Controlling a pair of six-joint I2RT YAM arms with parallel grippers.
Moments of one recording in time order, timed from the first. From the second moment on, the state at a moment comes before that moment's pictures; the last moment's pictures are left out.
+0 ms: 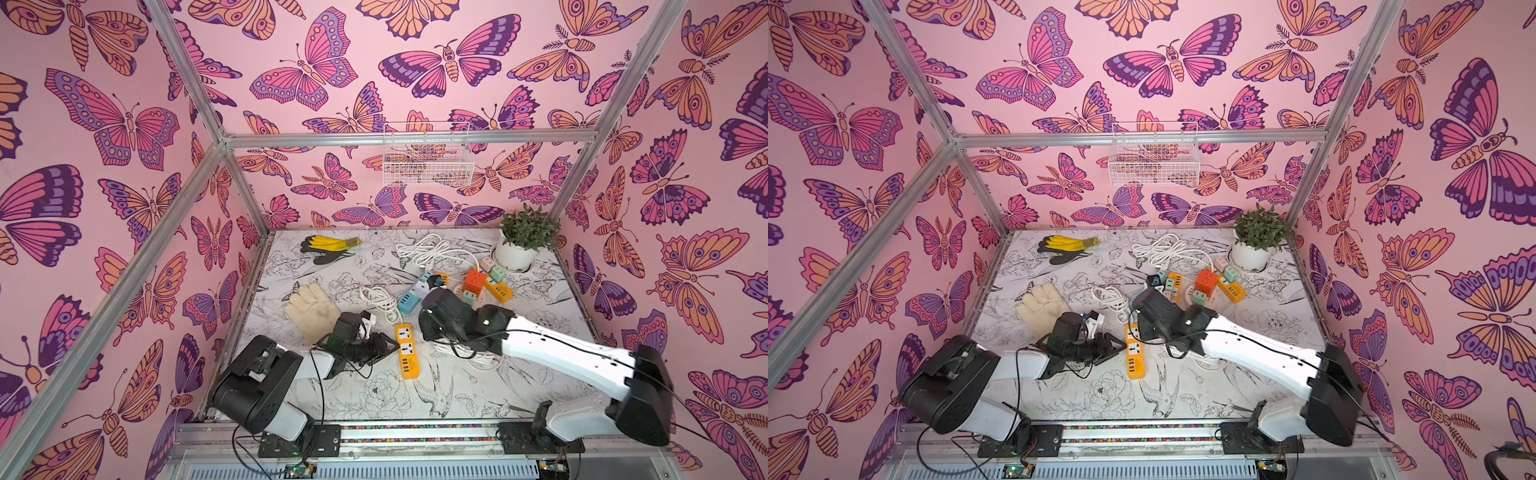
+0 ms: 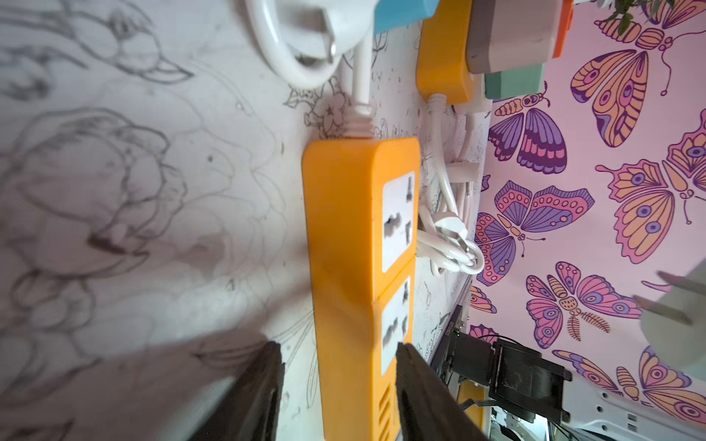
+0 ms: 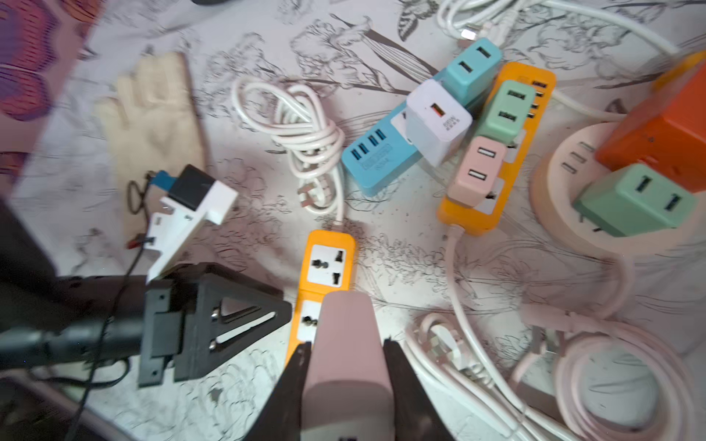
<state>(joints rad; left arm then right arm) -0.49 1.45 0.37 0.33 0.62 -0.88 1.03 1.32 1.03 -0.52 0.22 0.63</state>
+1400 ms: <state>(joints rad) -0.44 0.35 0.51 -0.34 0.16 -0.66 1.03 2.17 1.38 0.12 -0.25 0.99</state>
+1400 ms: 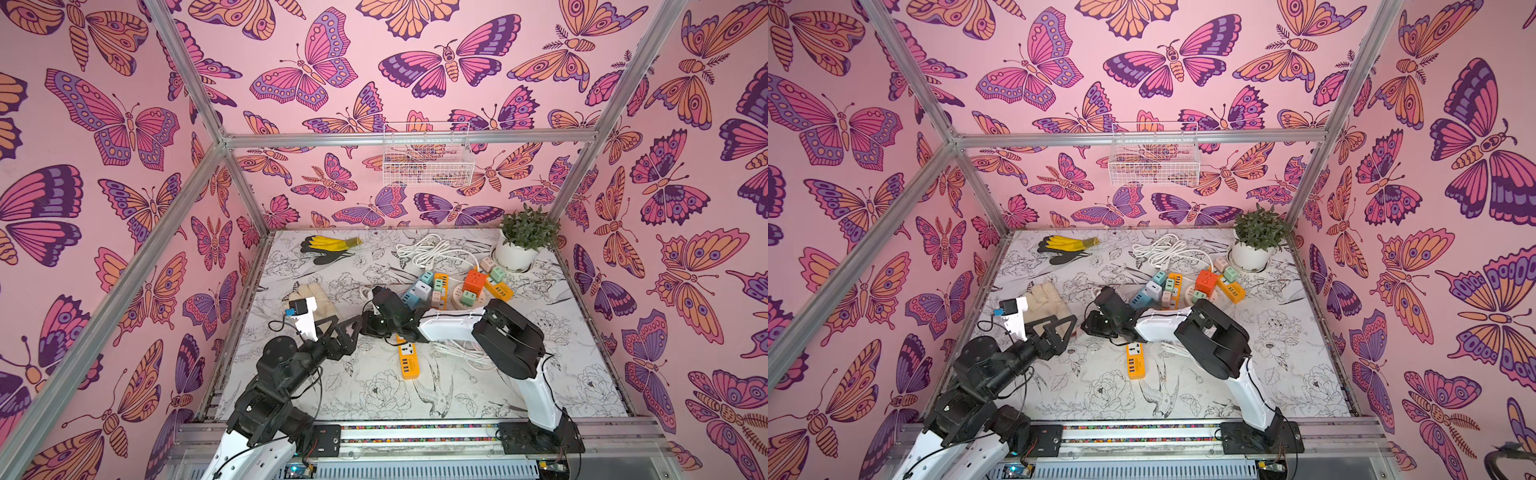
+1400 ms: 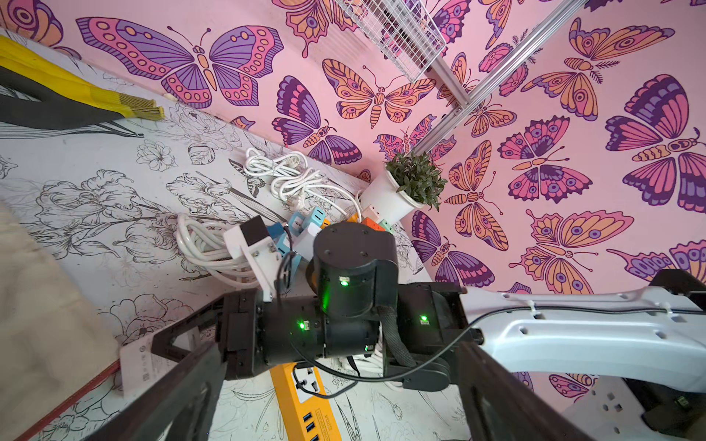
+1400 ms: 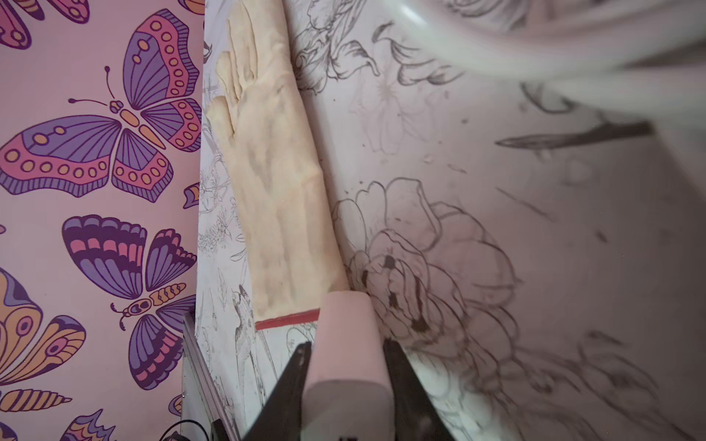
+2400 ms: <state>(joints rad) -0.44 0.36 0.48 -0.16 0.30 -0.77 1.04 1.11 0.75 -0.04 0.17 0.41</state>
